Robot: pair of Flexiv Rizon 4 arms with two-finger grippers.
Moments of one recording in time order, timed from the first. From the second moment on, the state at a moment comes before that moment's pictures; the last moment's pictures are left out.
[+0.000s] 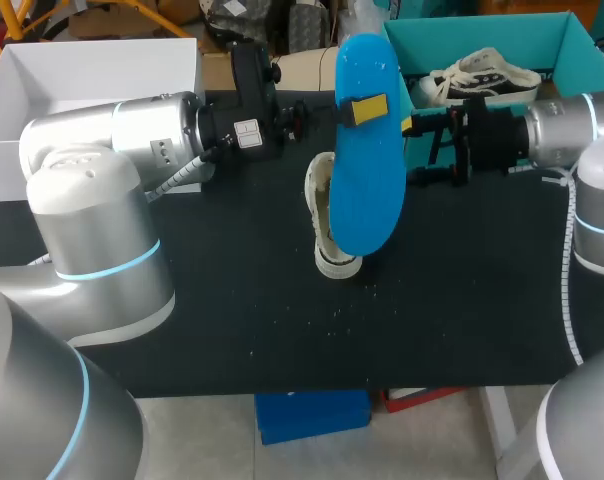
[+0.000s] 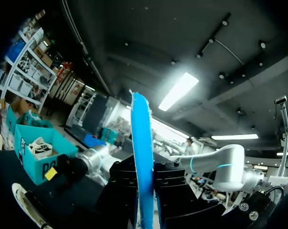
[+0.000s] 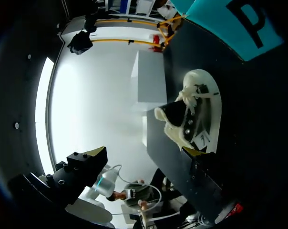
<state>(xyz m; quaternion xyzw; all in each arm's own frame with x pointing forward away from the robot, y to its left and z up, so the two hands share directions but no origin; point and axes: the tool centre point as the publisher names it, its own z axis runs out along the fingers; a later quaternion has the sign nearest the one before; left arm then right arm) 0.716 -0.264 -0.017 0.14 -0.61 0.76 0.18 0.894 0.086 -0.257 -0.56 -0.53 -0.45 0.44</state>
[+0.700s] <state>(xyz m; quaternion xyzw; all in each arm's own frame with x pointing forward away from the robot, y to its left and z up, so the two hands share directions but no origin) 0.716 -0.264 -0.016 0.14 -0.61 0.76 0.18 0.889 0.086 -0.245 -0.53 -0.52 -0.49 0.46</state>
